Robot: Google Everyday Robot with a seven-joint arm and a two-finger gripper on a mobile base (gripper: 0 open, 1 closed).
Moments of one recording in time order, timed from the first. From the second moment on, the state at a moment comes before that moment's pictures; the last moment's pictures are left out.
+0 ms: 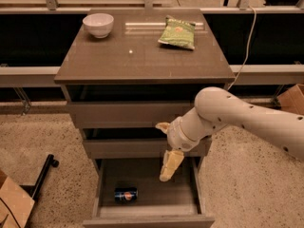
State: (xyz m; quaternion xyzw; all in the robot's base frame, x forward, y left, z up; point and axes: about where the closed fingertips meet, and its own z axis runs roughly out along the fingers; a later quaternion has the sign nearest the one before) arm 0.503 -0.036 0.651 -0.69 0.66 0.19 0.23
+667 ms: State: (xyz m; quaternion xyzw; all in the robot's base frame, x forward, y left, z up) arm 0.500 -0.033 0.644 -0.69 0.66 0.18 0.22
